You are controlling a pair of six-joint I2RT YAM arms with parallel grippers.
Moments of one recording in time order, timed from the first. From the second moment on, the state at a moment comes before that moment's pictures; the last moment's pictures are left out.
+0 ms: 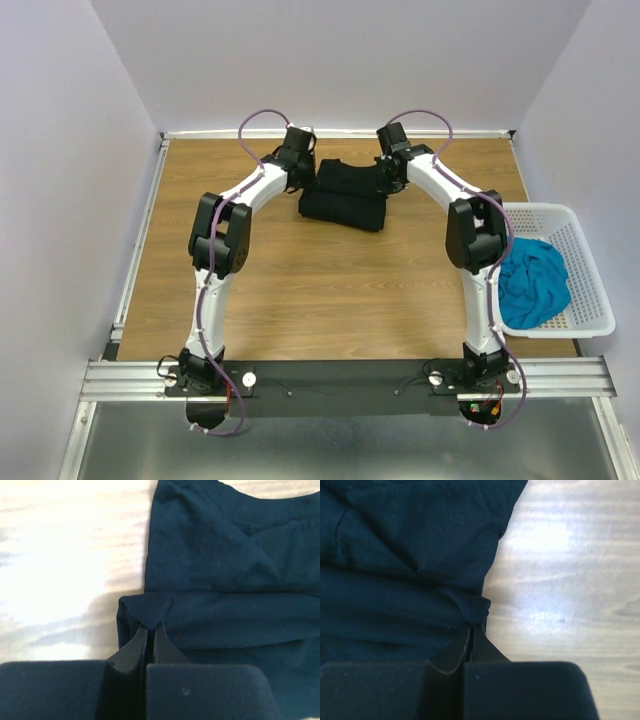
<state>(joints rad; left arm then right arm) -0.38 2.23 1.81 -0.37 0.01 -0.38 0.35 2.25 1.90 -0.68 0.13 0.29</state>
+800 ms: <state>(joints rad) -0.40 1.97 1.26 -0.15 0.01 -0.55 0.37 2.08 1.50 -0.47 -0.13 0.32</state>
